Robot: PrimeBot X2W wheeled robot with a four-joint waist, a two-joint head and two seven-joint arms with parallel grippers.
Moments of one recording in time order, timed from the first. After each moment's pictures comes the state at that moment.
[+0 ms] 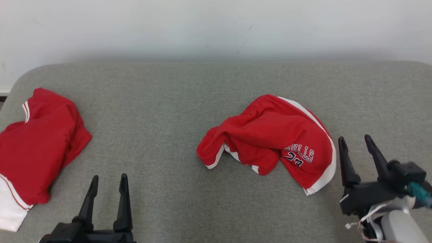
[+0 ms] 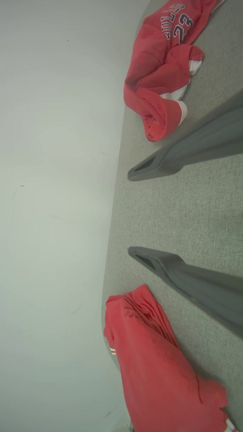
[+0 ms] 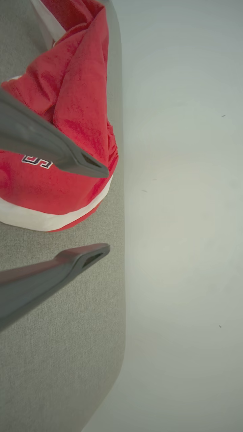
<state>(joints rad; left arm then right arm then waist) -0.01 0.05 0.01 0.07 -0.22 -0.13 -0.26 -0.25 -0.19 0.03 0.35 0.24 0.13 -0.24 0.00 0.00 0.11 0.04</state>
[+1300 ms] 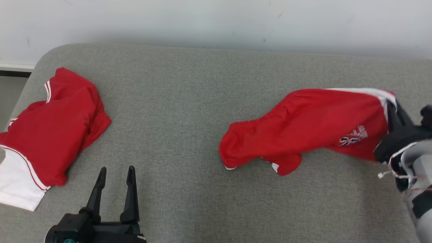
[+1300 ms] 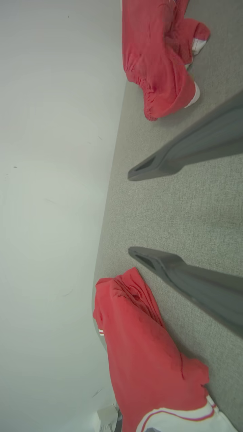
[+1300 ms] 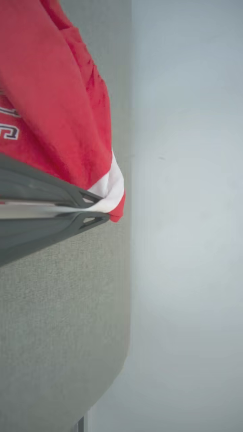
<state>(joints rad) -0.07 0.05 -0.04 0.10 -0.25 -0.11 -0.26 -0.71 -0.37 0.16 0.98 0.40 0.13 -0.26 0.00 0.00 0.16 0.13</state>
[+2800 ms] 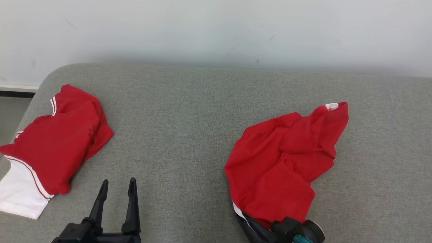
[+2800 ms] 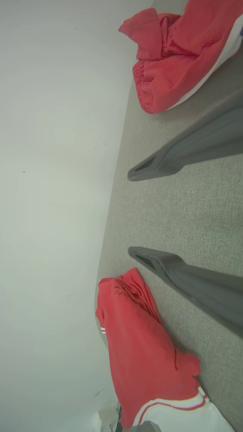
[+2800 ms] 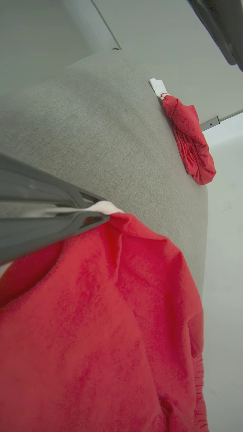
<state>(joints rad) -0.02 0.05 -0.04 0.12 -0.26 -0.12 -0.26 -0.24 -0.13 0.66 0.51 0.31 0.13 -0.26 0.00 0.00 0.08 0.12</state>
